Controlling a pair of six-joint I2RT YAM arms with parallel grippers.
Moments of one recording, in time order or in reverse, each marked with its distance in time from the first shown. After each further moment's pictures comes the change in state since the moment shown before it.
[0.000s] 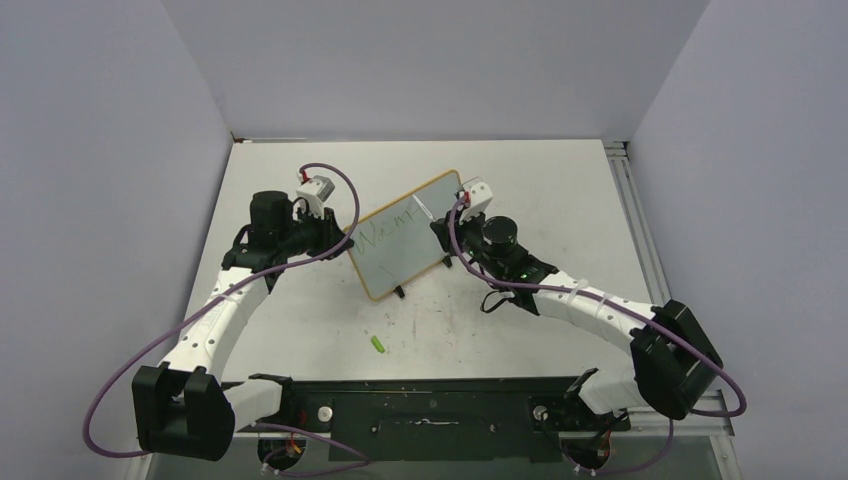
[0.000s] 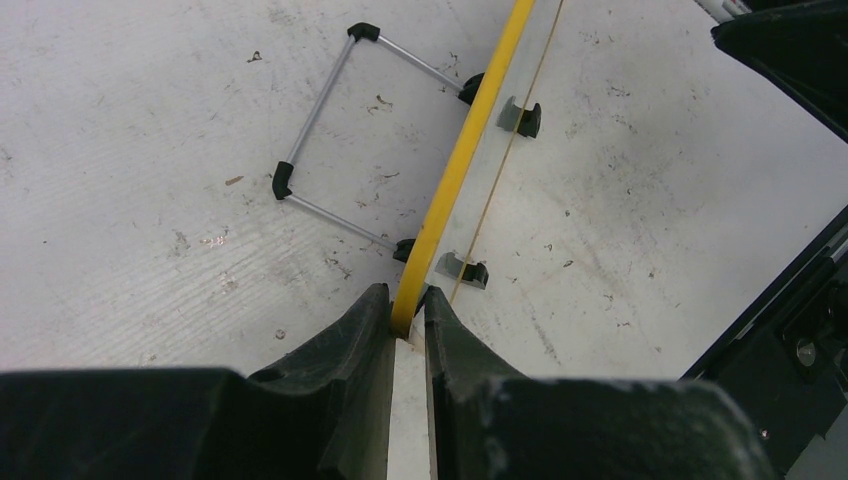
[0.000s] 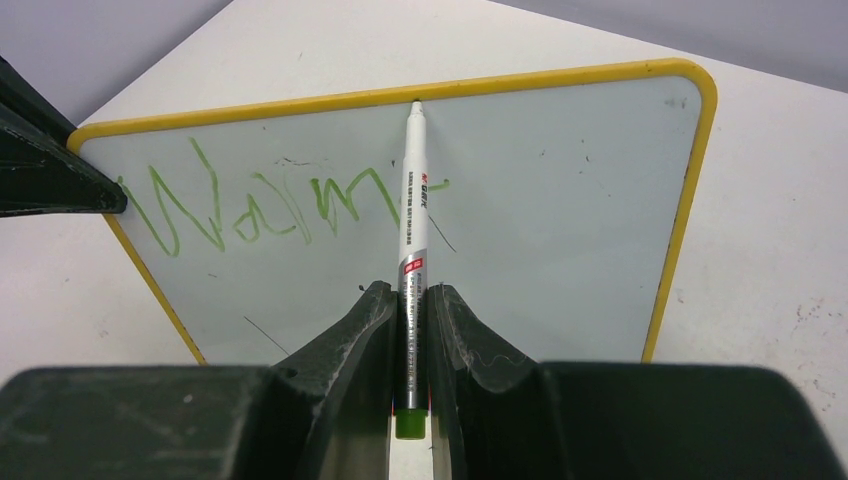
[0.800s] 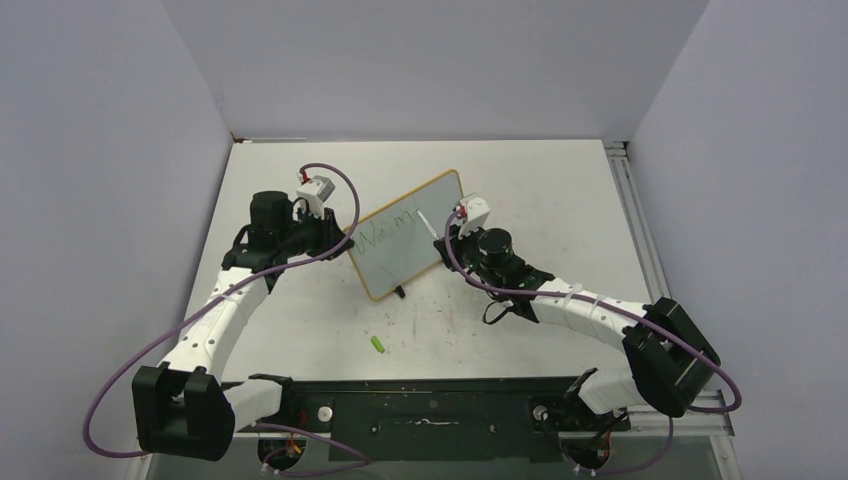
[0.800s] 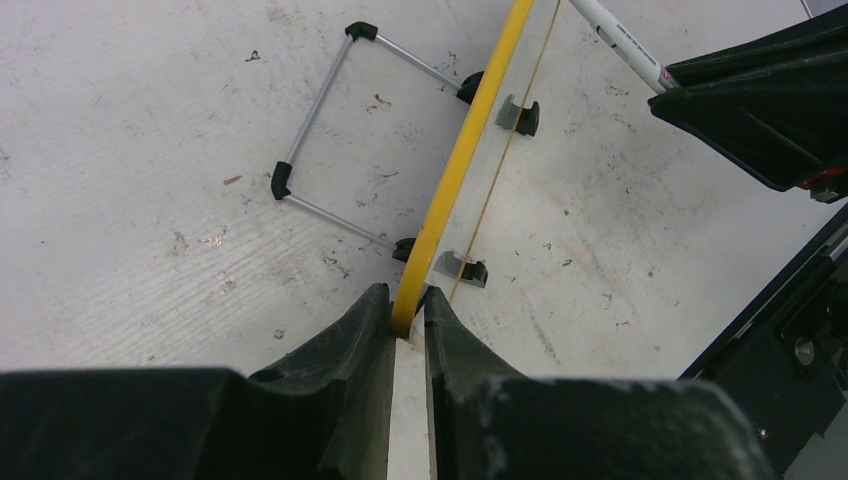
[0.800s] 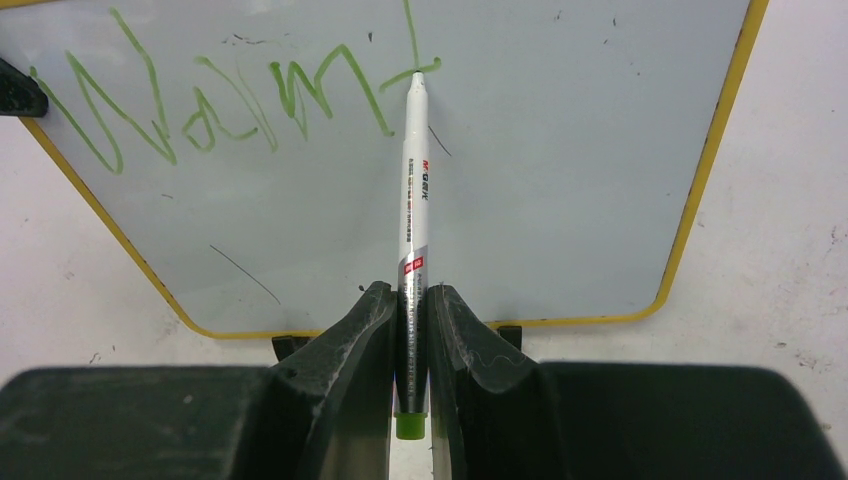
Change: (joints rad) left arm 0.000 0.000 0.000 0.000 0.000 0.000; right arm 0.014 0.021 -0.076 -0.012 0.010 0.015
